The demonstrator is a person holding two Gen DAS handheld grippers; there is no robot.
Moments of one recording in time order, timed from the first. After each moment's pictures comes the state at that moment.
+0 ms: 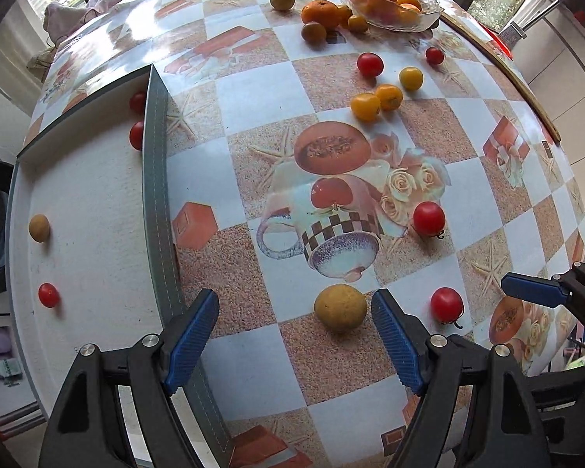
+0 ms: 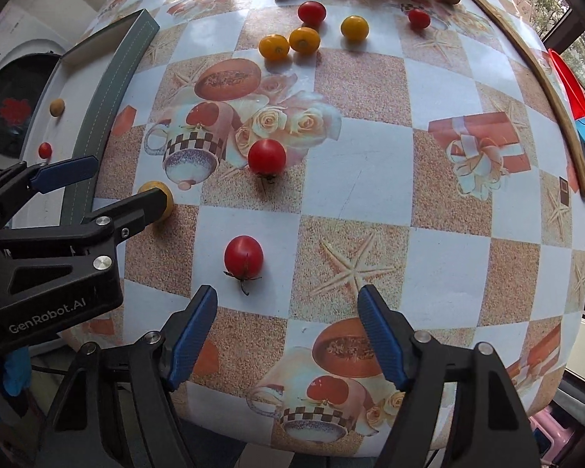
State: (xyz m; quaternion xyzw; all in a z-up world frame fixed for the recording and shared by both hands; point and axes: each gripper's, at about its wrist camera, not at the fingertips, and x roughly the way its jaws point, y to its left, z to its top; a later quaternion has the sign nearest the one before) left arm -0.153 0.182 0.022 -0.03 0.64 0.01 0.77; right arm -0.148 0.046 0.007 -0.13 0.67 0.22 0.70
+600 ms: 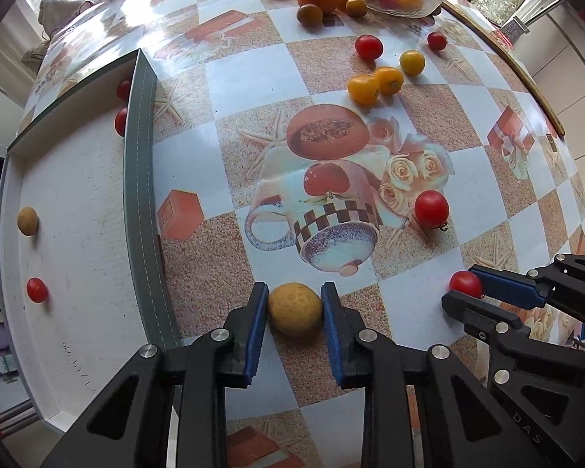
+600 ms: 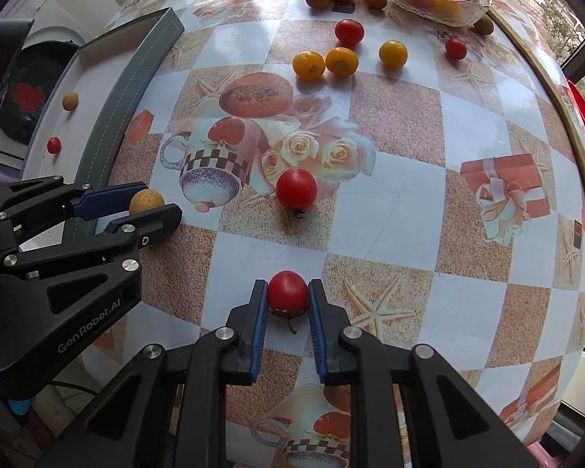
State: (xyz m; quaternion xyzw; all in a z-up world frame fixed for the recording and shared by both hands) left arm -0.152 0.180 0.010 -0.04 0.66 0.01 0.75; right arm -0.143 0.082 0.005 -0.14 0.65 0.25 0.70
